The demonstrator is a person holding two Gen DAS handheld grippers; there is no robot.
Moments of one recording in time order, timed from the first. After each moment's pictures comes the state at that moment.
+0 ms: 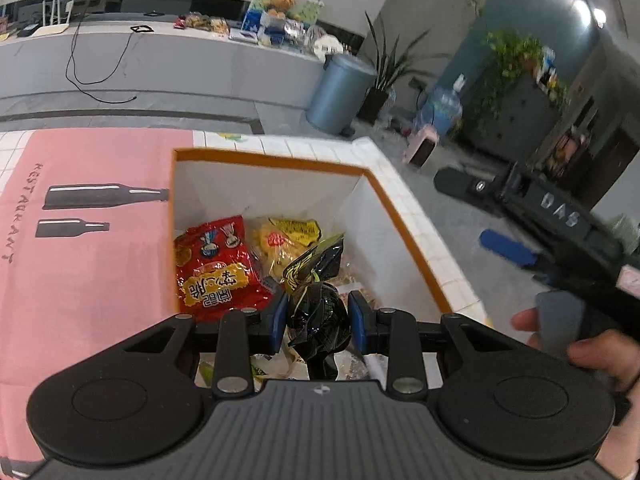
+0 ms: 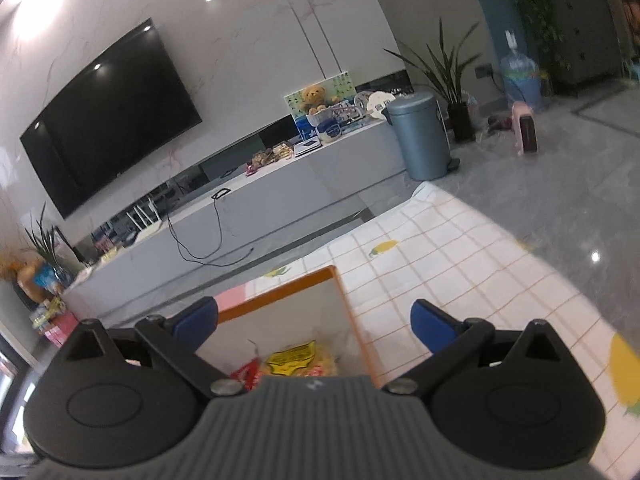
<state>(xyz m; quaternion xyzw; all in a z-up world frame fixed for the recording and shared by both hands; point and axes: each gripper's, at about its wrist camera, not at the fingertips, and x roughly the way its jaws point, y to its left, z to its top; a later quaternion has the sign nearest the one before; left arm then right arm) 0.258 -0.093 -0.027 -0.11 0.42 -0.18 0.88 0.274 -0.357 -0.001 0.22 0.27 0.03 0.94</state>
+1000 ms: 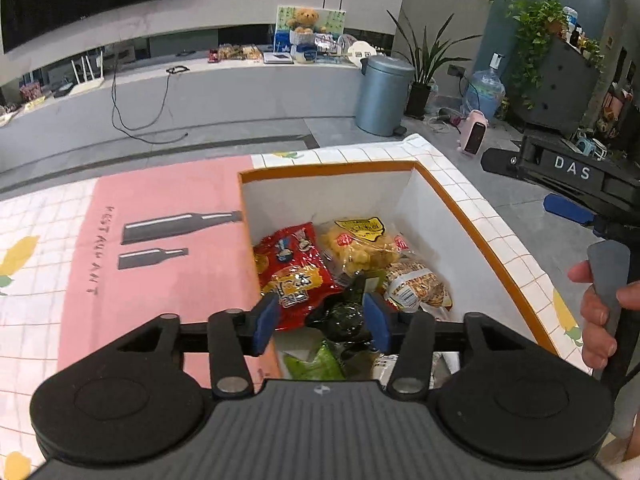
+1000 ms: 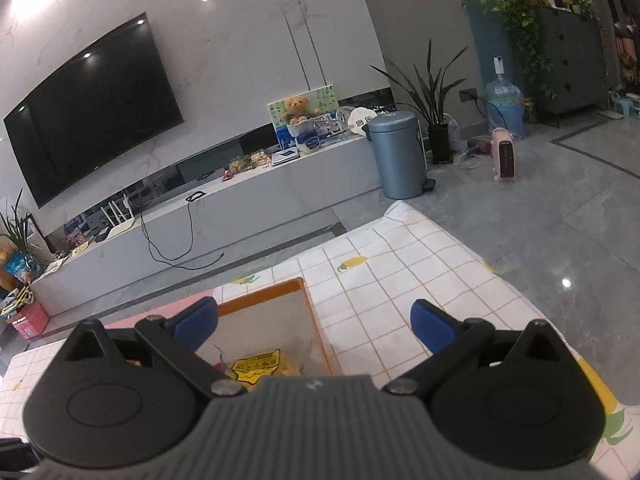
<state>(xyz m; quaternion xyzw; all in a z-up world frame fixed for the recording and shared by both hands) 0.218 -0.085 -0.003 -0.01 0.39 -0.11 0.91 0.265 -0.357 0.005 0.17 0.26 -0.01 0.95</state>
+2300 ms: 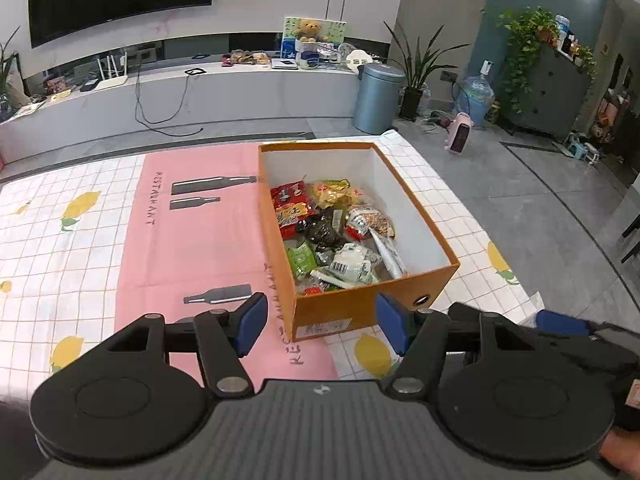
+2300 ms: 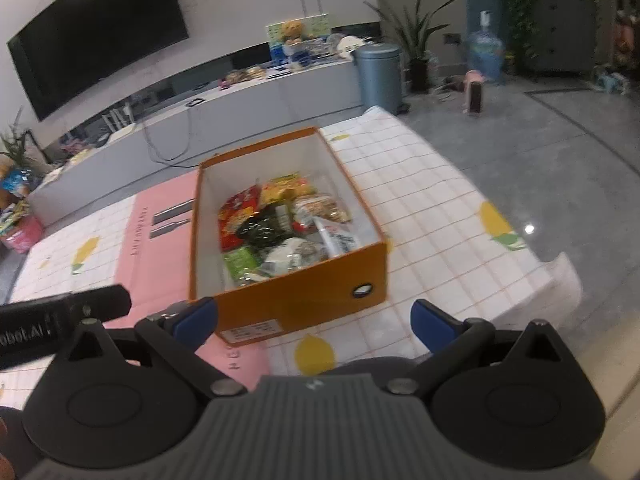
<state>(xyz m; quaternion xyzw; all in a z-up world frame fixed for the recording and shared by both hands) 0.058 -0.073 0.065 -0.02 0.40 -0.10 0.91 0.025 -0.289 0.070 0.12 0.39 -0.03 0.91</state>
